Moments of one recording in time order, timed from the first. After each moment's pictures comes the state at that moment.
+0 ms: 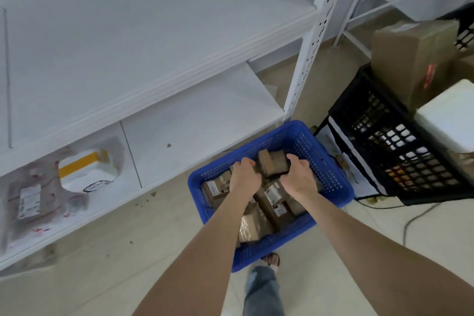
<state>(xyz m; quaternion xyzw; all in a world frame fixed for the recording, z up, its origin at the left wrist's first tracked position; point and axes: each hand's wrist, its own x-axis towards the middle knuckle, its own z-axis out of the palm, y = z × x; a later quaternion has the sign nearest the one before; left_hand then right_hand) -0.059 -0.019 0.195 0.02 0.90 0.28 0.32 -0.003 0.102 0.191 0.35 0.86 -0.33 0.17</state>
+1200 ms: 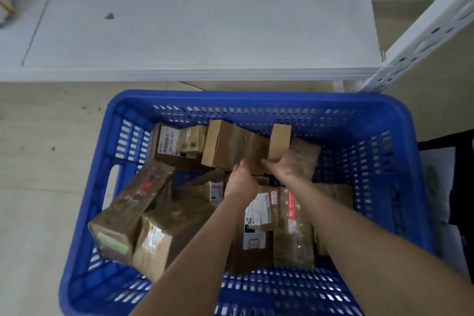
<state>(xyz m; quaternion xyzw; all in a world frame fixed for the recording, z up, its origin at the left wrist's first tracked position) -0.095 0.091 -0.250 -0.24 0.85 0.35 0.30 -0.147 0.192 -0.289 0.23 0.85 -0.32 0.34</state>
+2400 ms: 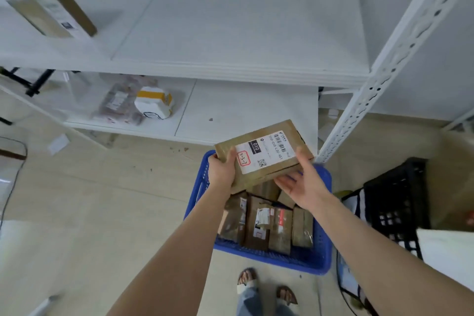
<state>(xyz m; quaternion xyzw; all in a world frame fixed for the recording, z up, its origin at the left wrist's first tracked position) -0.026 0.061 0.267 -0.49 0.64 0.59 0.04 -0.054 0.239 0.262 0.30 0.40 -0.80 0.33</state>
